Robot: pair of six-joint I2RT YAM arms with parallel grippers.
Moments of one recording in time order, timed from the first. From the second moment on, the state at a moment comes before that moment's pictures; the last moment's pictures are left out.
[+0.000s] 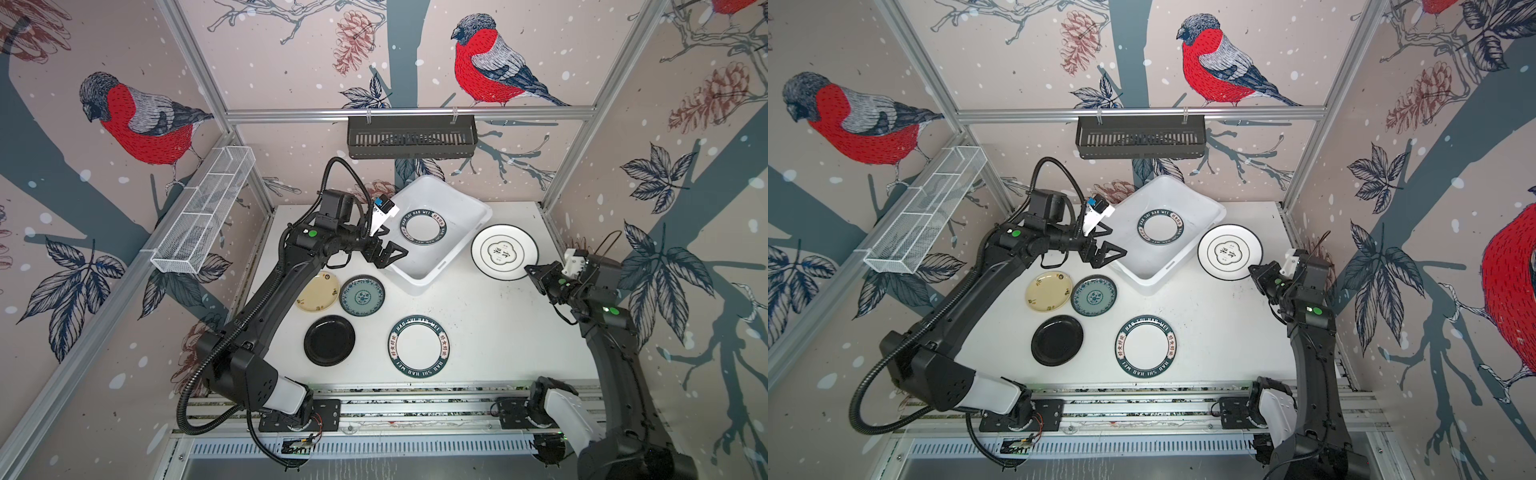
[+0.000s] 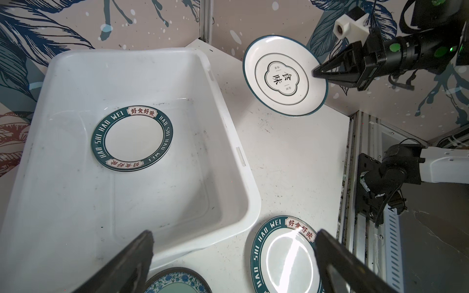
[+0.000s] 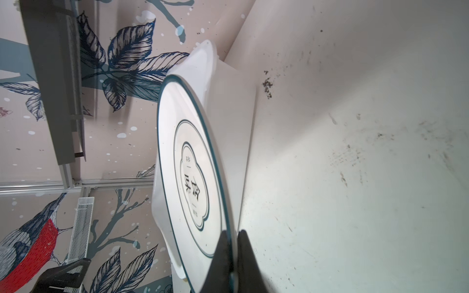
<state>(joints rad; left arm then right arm) -0.39 1.47 1.52 -0.72 0.68 0.29 -0.25 0.93 0.83 -0.47 -0.61 0.79</state>
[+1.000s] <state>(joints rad) -0.39 1.45 1.54 -0.73 0.63 0.29 0.17 1.80 1.51 -0.34 -0.42 0.78</state>
